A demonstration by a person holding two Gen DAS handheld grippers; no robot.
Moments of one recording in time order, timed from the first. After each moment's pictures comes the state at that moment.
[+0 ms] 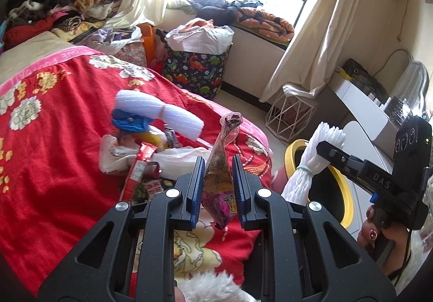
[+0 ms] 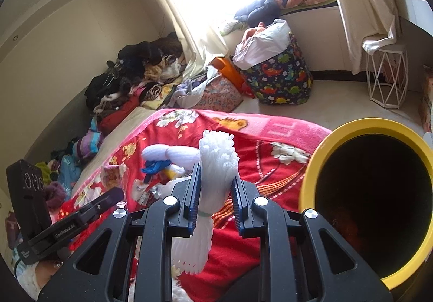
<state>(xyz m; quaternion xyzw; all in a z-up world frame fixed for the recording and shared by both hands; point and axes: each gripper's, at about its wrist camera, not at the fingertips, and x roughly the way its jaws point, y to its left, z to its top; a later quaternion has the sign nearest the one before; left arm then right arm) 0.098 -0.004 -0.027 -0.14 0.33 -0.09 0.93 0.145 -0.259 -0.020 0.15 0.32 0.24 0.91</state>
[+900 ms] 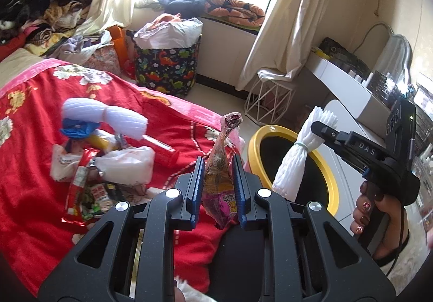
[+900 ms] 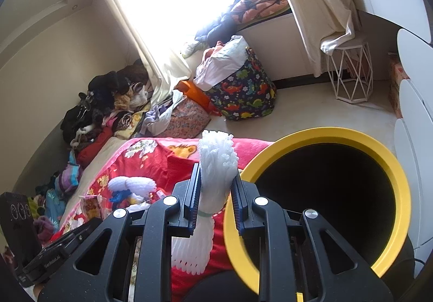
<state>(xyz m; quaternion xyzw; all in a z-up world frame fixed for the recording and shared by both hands) 0.106 -0.074 -0.025 -0.10 0.33 -0.15 0.93 0.148 -0.343 -0.024 0.20 0.29 0.15 0.92</state>
